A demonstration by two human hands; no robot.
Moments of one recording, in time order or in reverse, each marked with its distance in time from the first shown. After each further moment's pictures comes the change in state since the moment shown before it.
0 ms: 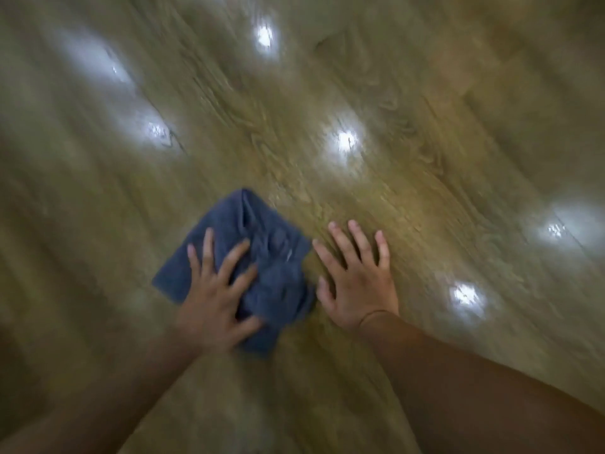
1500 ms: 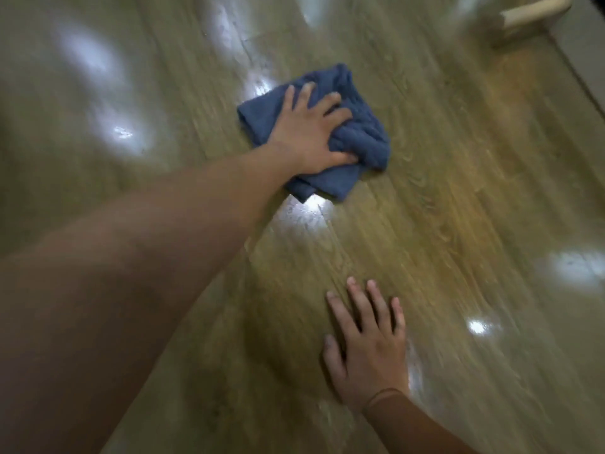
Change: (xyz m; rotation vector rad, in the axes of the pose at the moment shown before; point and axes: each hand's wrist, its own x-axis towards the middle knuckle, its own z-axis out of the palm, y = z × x) left_hand 0.292 -0.057 -0.072 0.059 0.241 -0.094; right_hand 0.000 0.002 0.000 -0.068 0.105 -0.010
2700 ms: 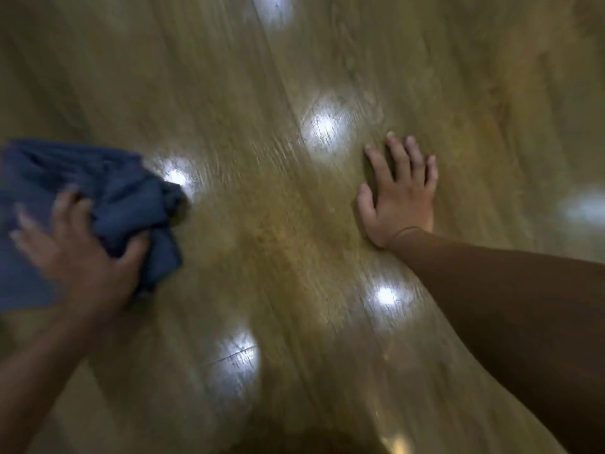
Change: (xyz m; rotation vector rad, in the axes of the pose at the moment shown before) left_hand -0.491 -0.036 0.025 -0.265 -0.110 -0.963; right_hand 0.000 -0.003 0.010 -0.095 0.012 0.004
